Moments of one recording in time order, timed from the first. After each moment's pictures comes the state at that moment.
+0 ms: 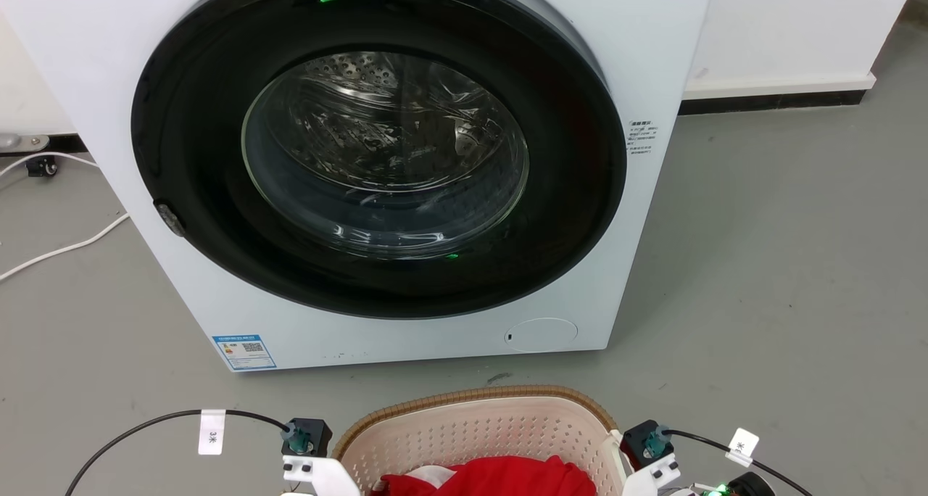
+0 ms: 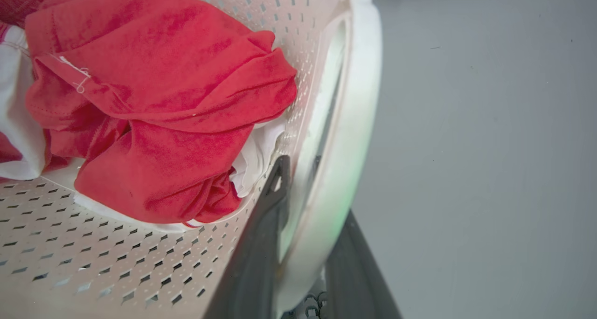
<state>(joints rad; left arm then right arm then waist) -0.48 0.13 -0.79 1.28 -0.80 -0.12 0.03 -0.47 -0.05 0.82 1.29 0.48 0.13 0.08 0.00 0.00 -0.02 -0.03</state>
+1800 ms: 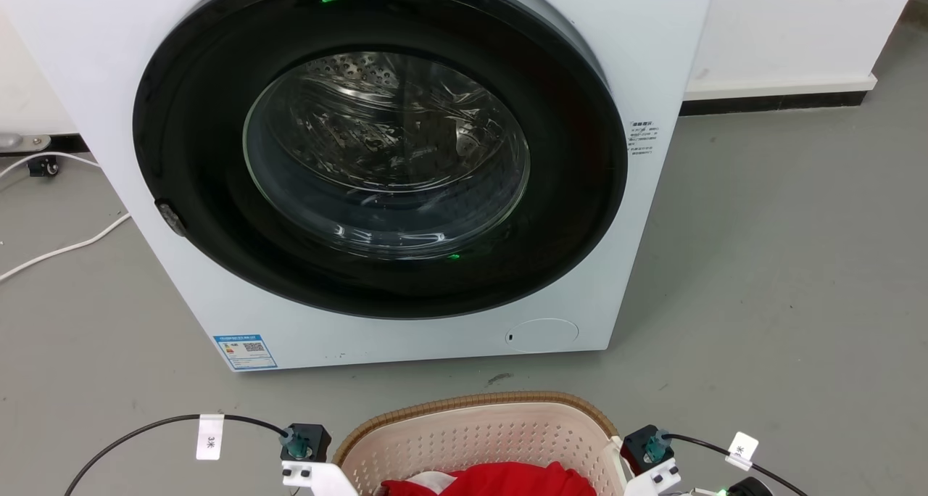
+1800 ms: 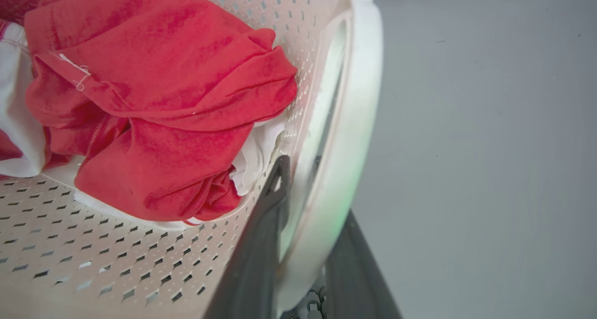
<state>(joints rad) -0.48 0.14 -0.89 1.29 -0.90 -0.12 0.01 -0.46 -0.05 0.80 1.29 0.46 0.13 0.09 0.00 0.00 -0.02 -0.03</state>
